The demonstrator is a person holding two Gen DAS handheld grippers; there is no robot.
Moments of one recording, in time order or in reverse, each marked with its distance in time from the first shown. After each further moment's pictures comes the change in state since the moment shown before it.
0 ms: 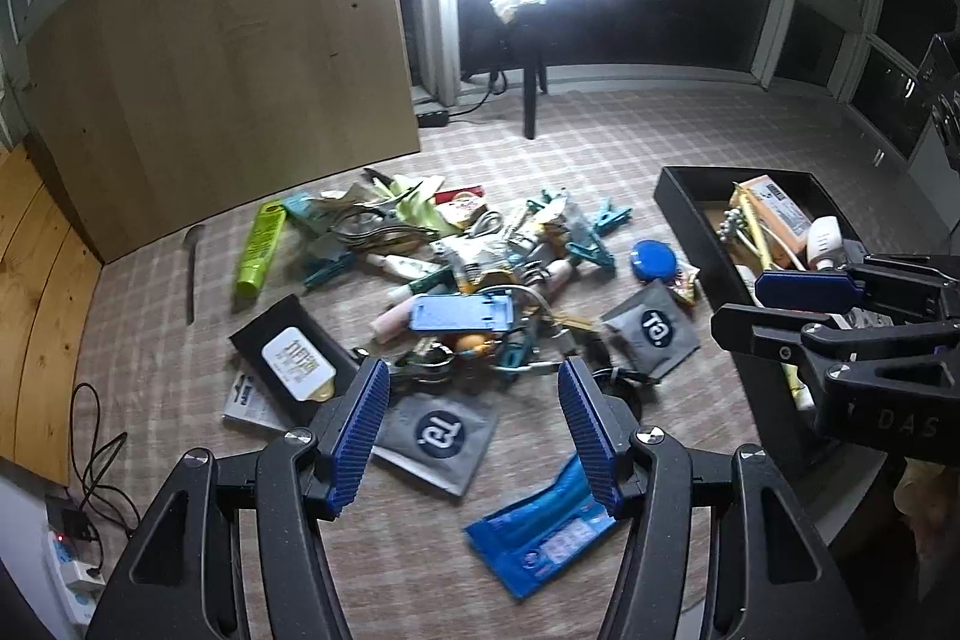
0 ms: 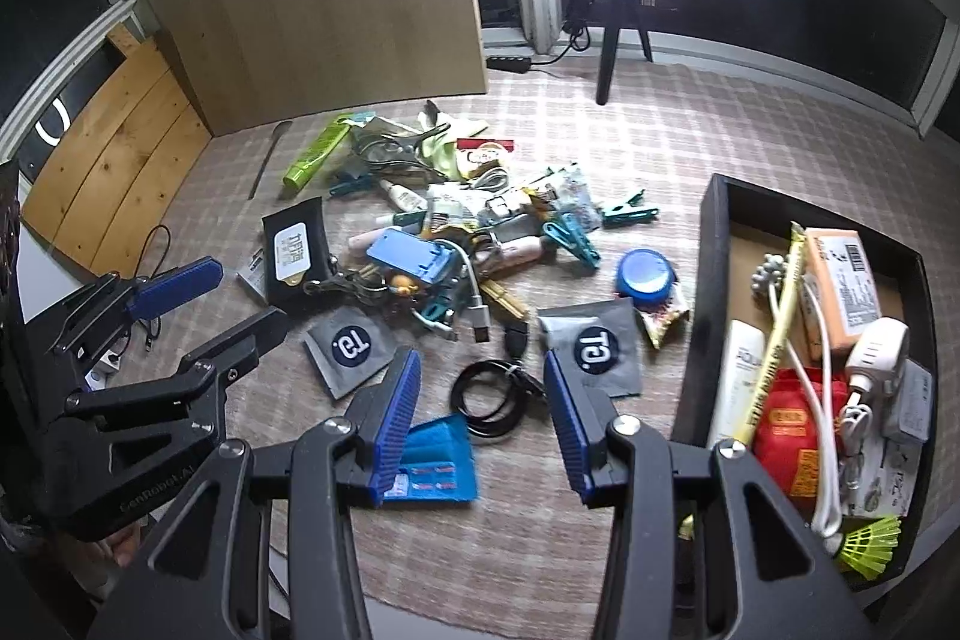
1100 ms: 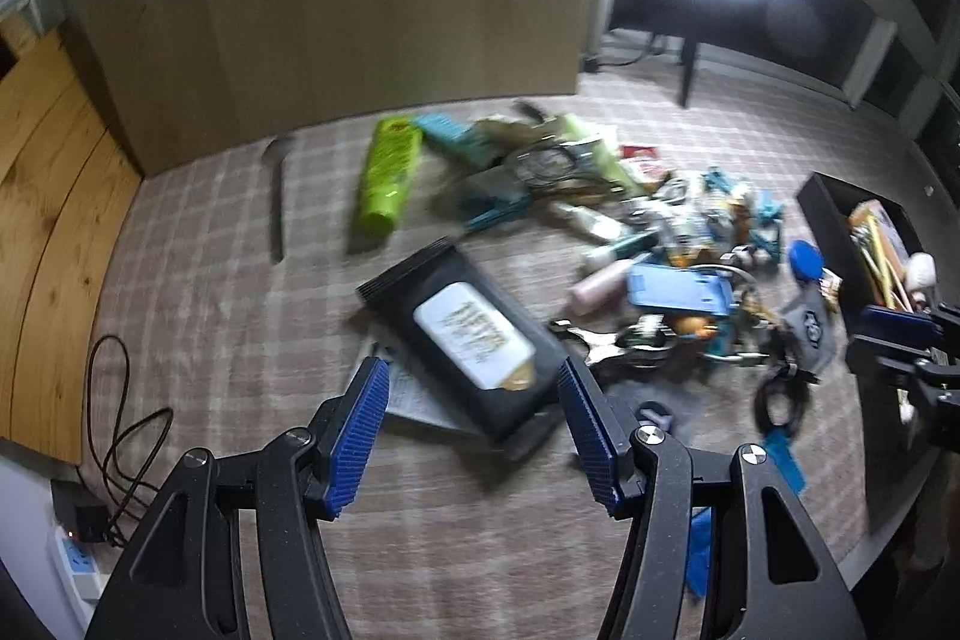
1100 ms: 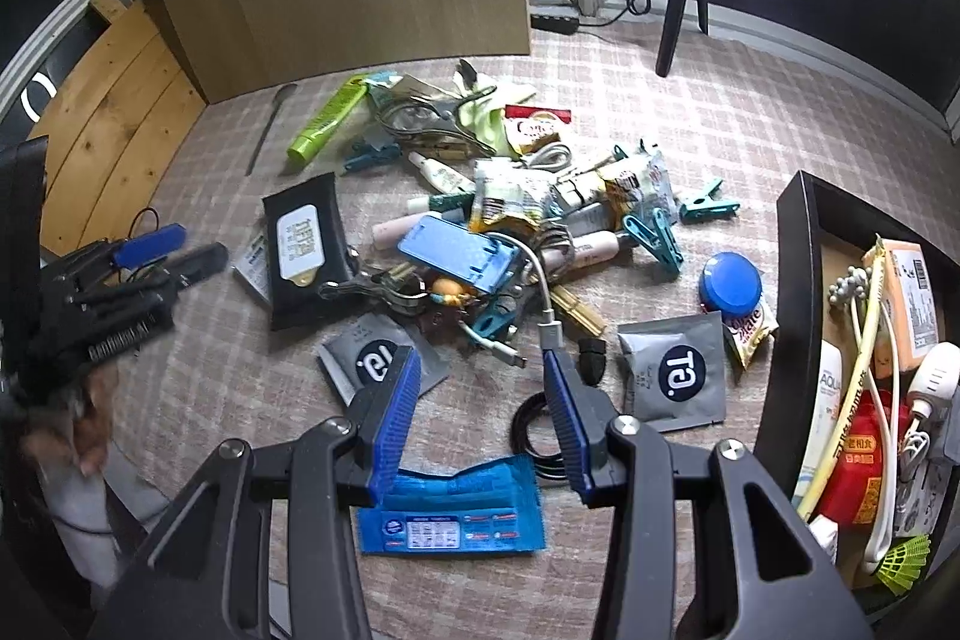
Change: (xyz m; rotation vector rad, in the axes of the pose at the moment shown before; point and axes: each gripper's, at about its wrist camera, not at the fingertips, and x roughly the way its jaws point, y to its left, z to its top) left arm 0.061 0.140 -0.014 -0.143 0.126 0.059; right arm 0.066 0.037 0.018 -0.016 0.092 0.009
